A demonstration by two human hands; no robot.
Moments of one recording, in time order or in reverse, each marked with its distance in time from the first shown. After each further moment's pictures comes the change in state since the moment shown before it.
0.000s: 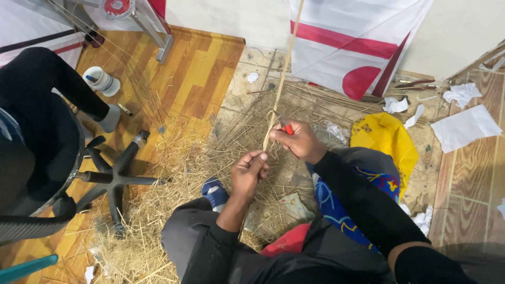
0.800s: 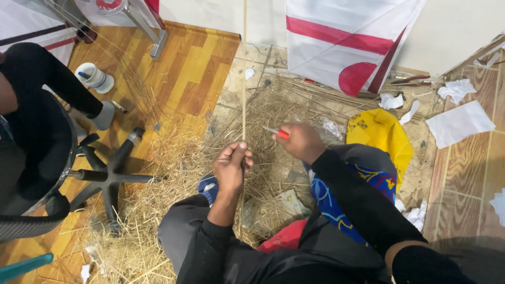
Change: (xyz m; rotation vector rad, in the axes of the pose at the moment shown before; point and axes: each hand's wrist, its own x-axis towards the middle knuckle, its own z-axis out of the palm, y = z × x) left_hand 0.013 0.011 -0.009 -0.137 0.197 0.067; right_hand -0.004 -0.010 -0.013 -1.170 -0.079 0.227
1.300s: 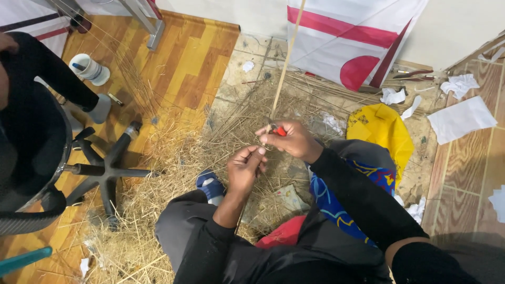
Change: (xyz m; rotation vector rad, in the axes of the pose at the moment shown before) left_hand -0.022 -0.011 0.012 0.135 -0.185 -0.029; right_hand -0.012 -0.021 -0.002 1.130 -0.058 -0.327
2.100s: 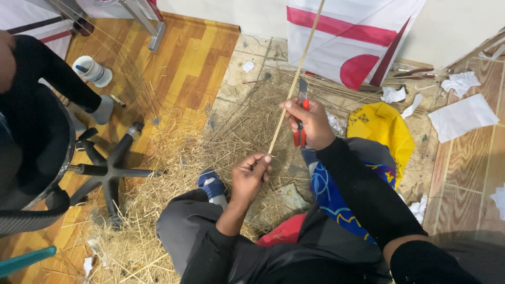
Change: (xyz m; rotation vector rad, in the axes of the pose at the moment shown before) left_hand -0.027 0.010 0.008 0.088 -0.039 -0.071; right_hand 0.015 0.006 -0.032 0.298 0.394 0.095
